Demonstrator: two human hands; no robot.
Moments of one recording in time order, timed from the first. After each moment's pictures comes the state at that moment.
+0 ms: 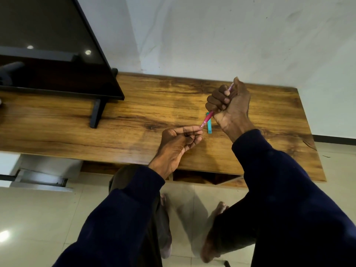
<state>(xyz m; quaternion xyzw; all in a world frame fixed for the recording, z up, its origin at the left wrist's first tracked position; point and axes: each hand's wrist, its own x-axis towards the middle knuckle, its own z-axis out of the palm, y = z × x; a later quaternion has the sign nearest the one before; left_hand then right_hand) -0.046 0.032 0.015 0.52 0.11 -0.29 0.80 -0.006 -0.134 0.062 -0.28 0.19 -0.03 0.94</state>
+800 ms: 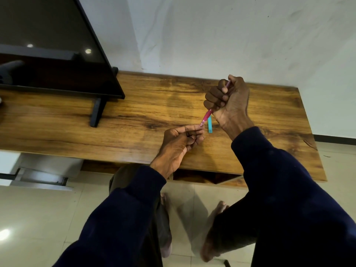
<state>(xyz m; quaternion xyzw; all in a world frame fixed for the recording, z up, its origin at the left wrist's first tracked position) -0.047 0.031 0.017 0.52 0.10 -0.30 0.79 -0.005 -0.127 0.073 -0.35 0.16 -0.03 0.92</state>
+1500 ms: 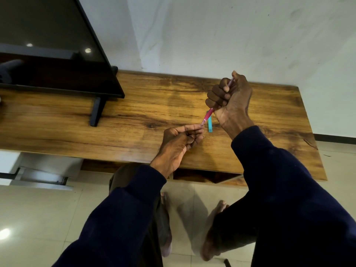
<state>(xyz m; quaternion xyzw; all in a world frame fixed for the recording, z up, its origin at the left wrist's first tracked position) -0.048 0.030 0.018 0.52 0.11 -0.30 0.79 -0.007 -0.125 0.076 -0.36 0.17 -0.06 0.92</state>
